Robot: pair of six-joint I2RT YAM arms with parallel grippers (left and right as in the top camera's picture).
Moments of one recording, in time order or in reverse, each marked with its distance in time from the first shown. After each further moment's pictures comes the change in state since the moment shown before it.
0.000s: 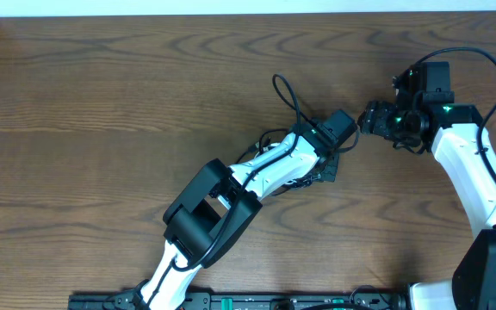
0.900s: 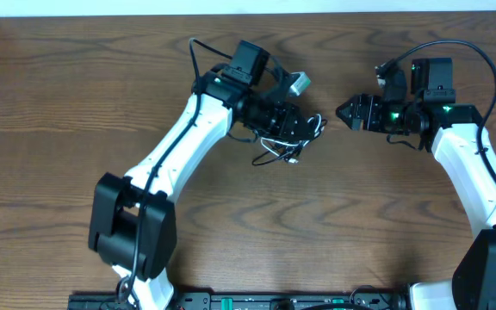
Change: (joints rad) left arm 0.390 -0.276 -0.003 -0.099 0.923 0.446; right arm 0.000 0.000 0.000 0.114 -0.361 -0.128
